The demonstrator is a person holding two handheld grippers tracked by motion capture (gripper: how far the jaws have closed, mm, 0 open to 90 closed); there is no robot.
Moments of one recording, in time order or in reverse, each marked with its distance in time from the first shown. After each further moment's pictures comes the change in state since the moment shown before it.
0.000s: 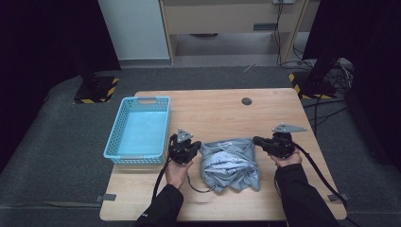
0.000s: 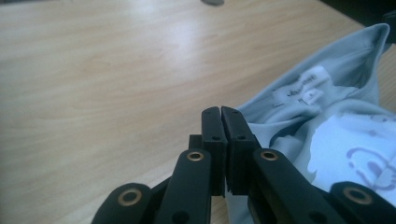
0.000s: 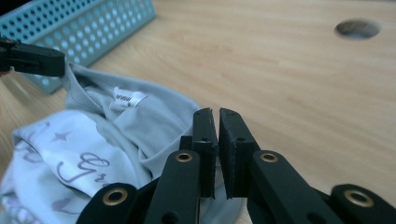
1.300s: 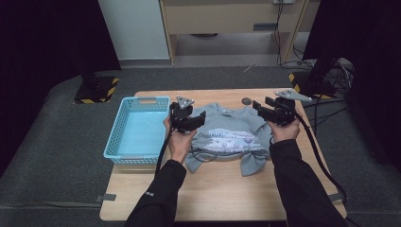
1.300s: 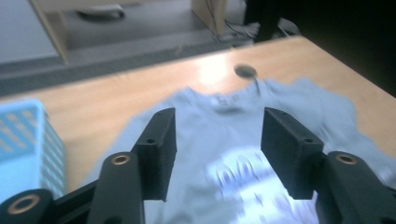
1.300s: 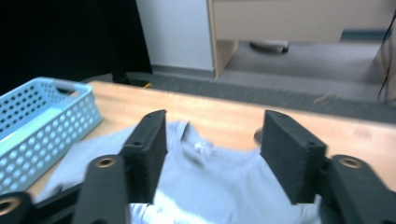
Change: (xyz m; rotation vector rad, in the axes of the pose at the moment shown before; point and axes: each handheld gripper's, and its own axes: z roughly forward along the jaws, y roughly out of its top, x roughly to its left) left arm 0.003 0.087 -0.008 -0.063 0.129 -0.023; right arm 0.000 0.093 0.001 -0.204 -0.248 0.036
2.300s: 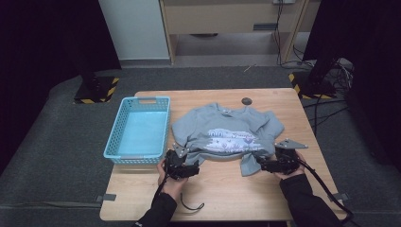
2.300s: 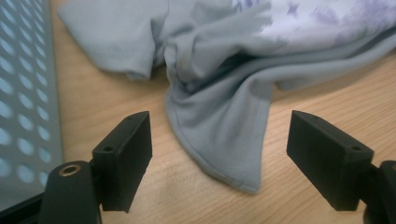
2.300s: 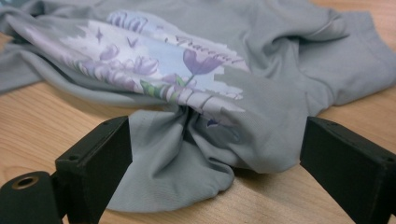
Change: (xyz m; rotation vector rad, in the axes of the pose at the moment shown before) left arm -0.007 -0.138 -0.004 0.237 0.096 0.011; right arm 0.003 -0.135 -0.040 0.296 -0.004 -0.088
